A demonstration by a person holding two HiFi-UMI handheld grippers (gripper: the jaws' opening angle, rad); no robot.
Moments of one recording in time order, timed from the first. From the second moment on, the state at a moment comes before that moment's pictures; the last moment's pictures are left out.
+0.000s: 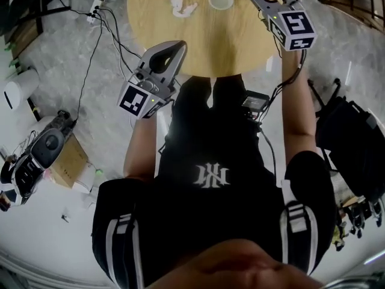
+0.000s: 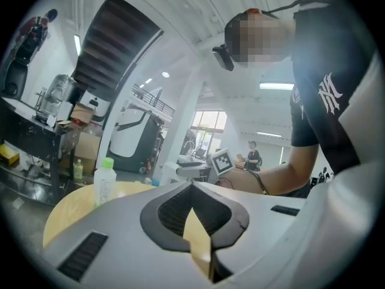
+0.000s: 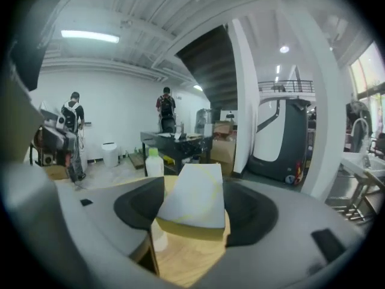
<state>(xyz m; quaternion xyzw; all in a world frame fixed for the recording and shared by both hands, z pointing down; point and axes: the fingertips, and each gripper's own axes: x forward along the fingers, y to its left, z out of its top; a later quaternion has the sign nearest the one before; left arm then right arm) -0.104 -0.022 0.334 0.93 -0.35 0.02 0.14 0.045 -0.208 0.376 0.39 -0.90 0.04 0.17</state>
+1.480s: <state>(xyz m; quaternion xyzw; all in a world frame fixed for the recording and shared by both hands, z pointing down) 0.247 -0.073 0.606 0.96 -0.13 0.08 0.26 0.352 -0.157 0.703 0.50 -0.83 0.20 0.16</state>
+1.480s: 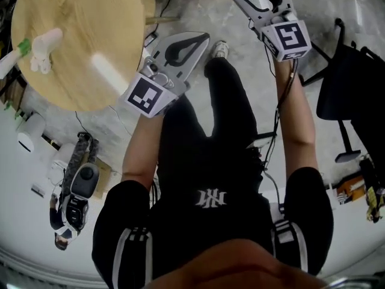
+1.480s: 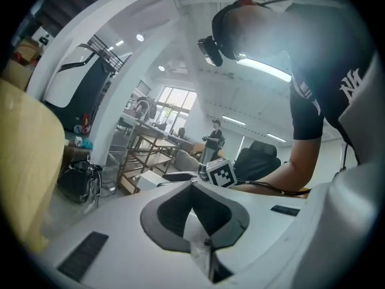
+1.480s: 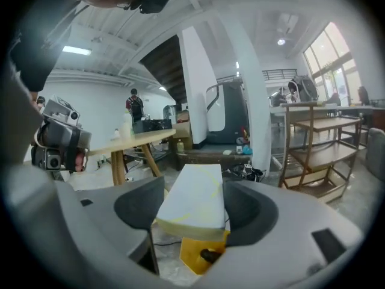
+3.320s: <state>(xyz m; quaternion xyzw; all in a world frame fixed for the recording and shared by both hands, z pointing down) 0.184 -0.016 0.442 0.95 -0.15 0.01 0.27 0.276 -0.108 0.489 0.40 -0.90 0.14 0.09</state>
